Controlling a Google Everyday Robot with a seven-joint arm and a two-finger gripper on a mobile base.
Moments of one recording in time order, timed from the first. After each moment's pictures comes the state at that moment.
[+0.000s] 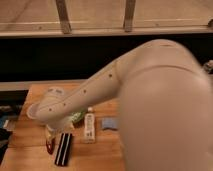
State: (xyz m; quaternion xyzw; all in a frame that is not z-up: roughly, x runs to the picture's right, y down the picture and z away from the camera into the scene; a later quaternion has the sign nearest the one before) arm -0.227 0.220 0.692 -0.32 0.11 0.49 0.80
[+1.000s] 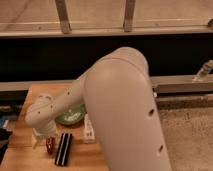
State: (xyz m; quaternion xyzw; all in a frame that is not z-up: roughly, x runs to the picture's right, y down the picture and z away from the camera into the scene) arm -0.304 0.256 0.709 -0.38 0.08 0.48 0.78
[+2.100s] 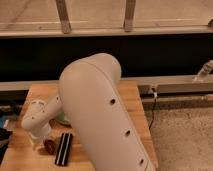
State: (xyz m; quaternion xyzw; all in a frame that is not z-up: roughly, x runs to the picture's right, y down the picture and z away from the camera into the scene) arm -0.332 0.283 0.755 -0.37 0.08 0.45 0.81
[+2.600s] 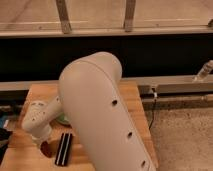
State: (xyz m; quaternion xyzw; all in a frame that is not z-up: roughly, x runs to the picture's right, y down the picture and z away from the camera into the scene) arm -0.328 0.283 0.750 -0.37 0.07 0.46 0.81
